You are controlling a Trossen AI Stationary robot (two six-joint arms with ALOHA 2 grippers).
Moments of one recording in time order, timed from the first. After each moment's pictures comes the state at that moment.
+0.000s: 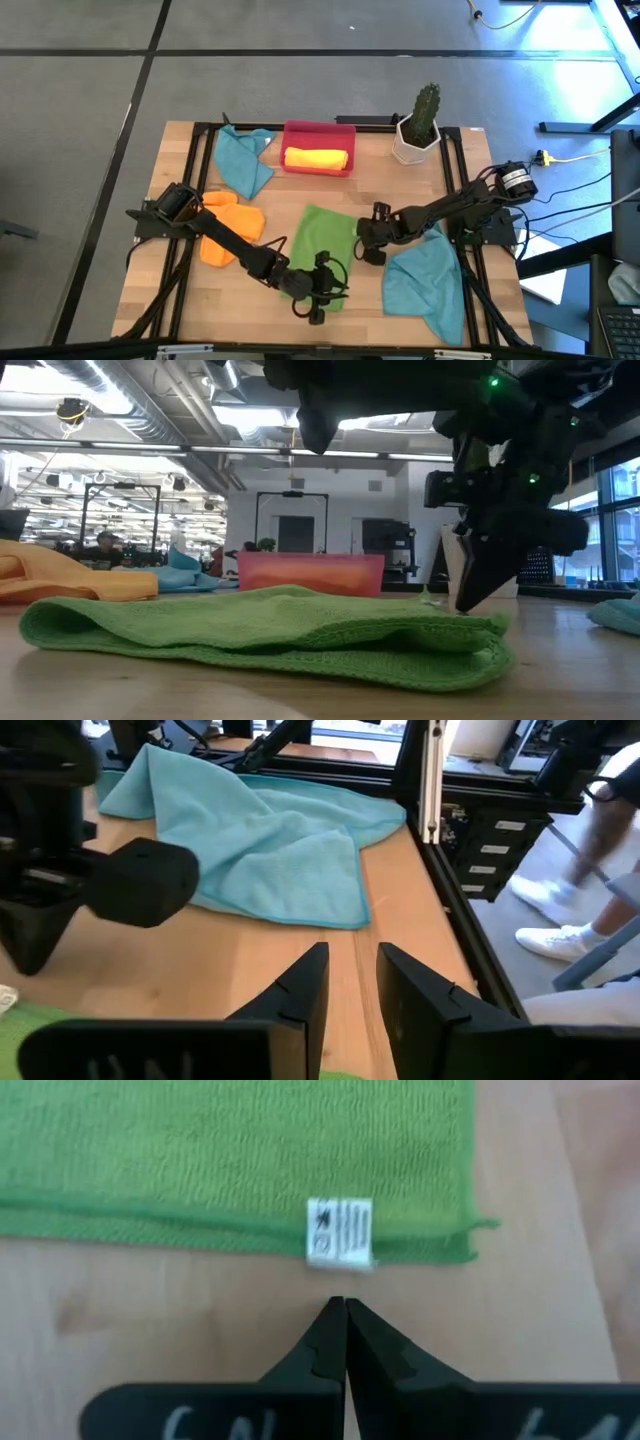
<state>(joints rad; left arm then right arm) -0.50 1.97 1.20 0.36 -0.36 -0.30 0.26 1.66 0.76 -0.33 0.24 0.39</state>
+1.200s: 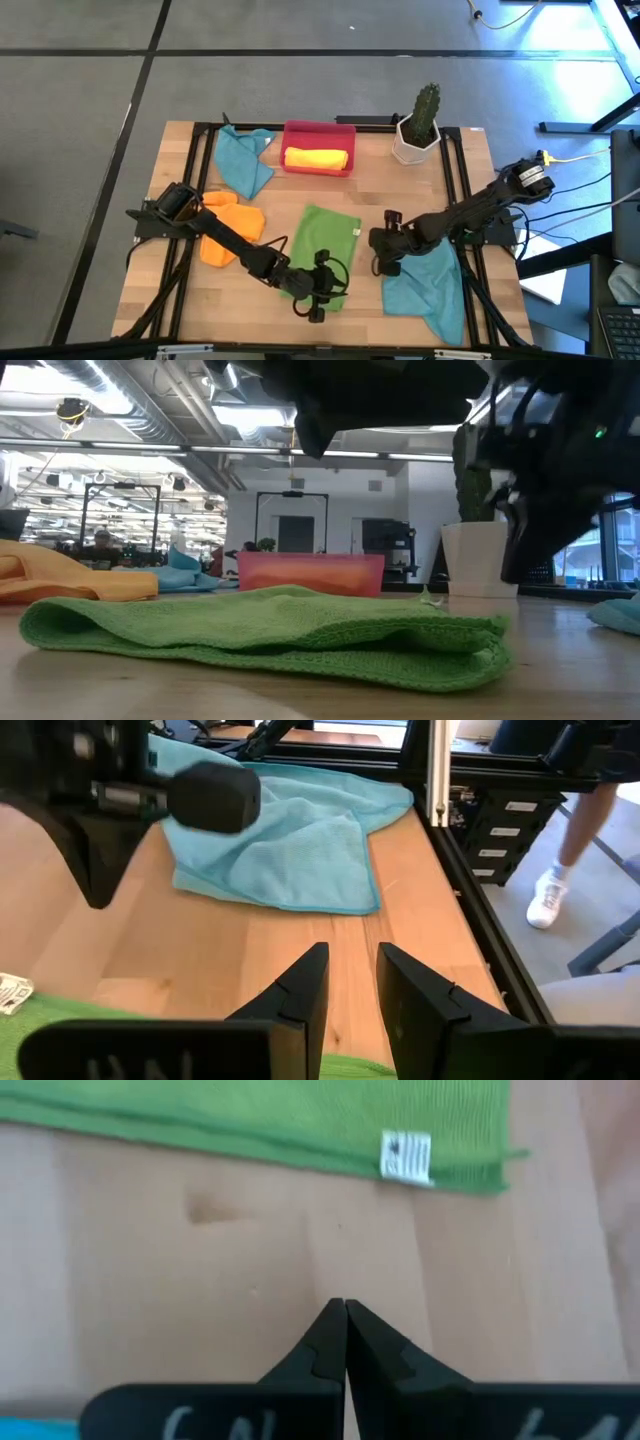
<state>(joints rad) -0.50 1.97 1.20 0.33 -0.37 -0.28 0.41 1.51 0.76 -0.45 0.30 0.47</state>
